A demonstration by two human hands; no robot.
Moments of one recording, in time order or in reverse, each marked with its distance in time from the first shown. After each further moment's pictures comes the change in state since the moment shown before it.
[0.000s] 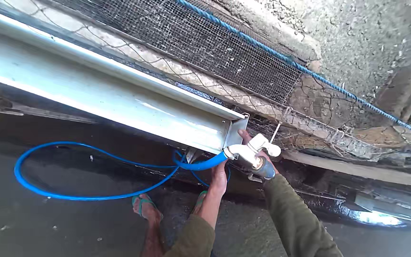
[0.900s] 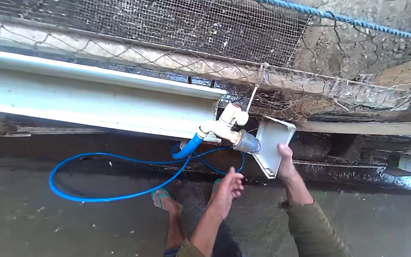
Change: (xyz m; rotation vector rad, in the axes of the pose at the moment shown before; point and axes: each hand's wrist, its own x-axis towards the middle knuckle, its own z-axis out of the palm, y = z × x) left_hand -0.078 -0.024 -0.042 0.446 -0.268 -0.502; right_hand -0.134 0.031 -0.023 0.109 0.446 -0.218
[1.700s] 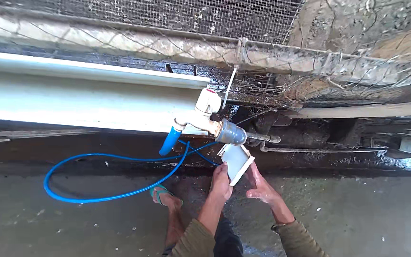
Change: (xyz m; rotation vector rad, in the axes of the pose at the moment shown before) left_hand 0.056 -0.042 0.015 -0.275 0.293 -0.094; right_hand -0.082 0.096 -0.011 0.188 -0.433 0.060
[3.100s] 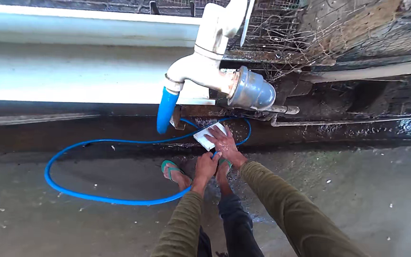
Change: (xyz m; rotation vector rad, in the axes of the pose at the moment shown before) left_hand 0.041 0.020 -0.106 1.416 0.064 -0.009; right_hand 0.100 0.161 0.069 -1.189 -0.200 0.017
